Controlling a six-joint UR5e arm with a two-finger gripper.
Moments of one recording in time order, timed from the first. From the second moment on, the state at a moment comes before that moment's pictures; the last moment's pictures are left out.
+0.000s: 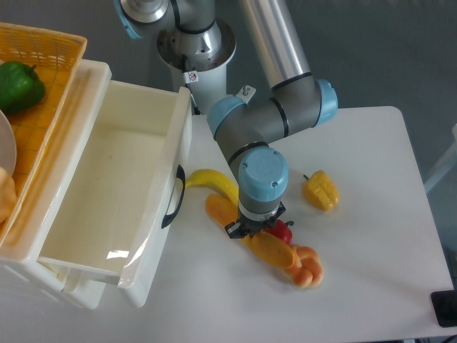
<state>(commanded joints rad) 2.44 -2.08 -1.53 -1.12 1.60 -0.05</state>
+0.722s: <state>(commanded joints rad) 2.42 -1.98 -1.49 -1.16 1.69 0.35</state>
